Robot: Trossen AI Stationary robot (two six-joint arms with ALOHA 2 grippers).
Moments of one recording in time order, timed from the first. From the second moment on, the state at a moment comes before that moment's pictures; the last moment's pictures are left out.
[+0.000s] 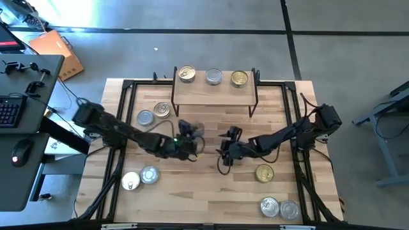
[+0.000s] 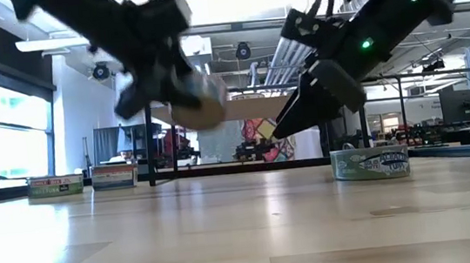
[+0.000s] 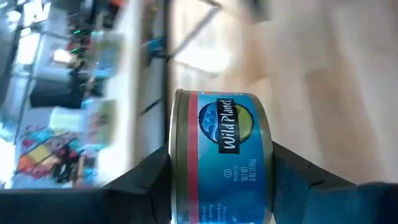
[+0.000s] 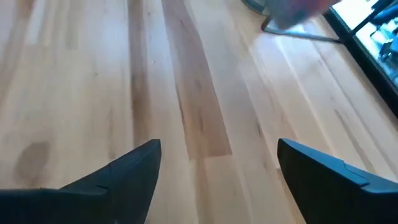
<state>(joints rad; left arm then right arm) -0.29 1.59 0.89 -0.08 -0.92 0.52 0.26 1.68 0.77 0.18 0.56 0.05</state>
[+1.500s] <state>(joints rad) 0.26 1.37 0.89 -0.10 -0.53 0.73 0.29 1.68 0.76 0.19 0.59 0.07</state>
